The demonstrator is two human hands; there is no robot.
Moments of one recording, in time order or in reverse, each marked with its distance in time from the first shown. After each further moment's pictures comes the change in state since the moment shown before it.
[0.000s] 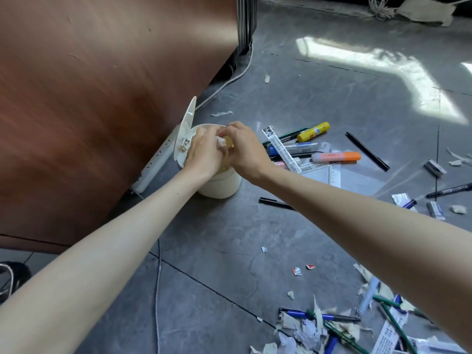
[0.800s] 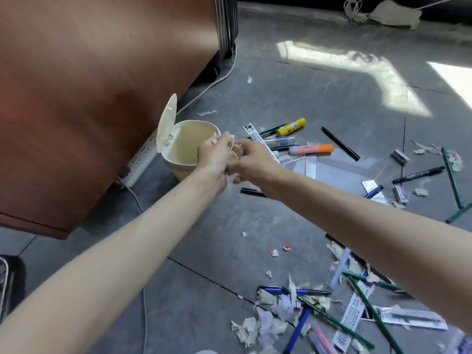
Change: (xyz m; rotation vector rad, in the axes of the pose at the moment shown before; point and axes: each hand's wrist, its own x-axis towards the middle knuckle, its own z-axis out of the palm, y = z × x) left_hand -0.066 0.079 0.016 -1.113 0.033 -0.487; right_hand -0.085 -0.018 -0.058 0.678 -0.135 0.328
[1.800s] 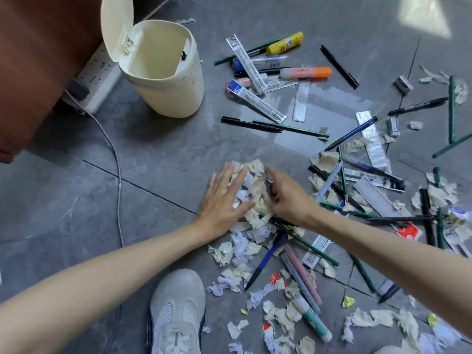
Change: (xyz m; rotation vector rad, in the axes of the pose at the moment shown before) left_hand -0.086 -0.213 -0.076 1.194 -0.556 0.578; right_hand -0.120 0.179 -0.042 -0.709 -0.140 0.232
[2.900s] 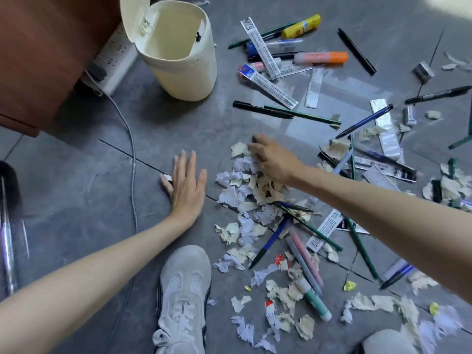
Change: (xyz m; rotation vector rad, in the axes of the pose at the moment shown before) left_hand -0.038 -0.038 -0.025 -0.016 0.232 -0.546; right_hand 0.046 -0.030 -0.005 -0.189 -0.089 -0.205
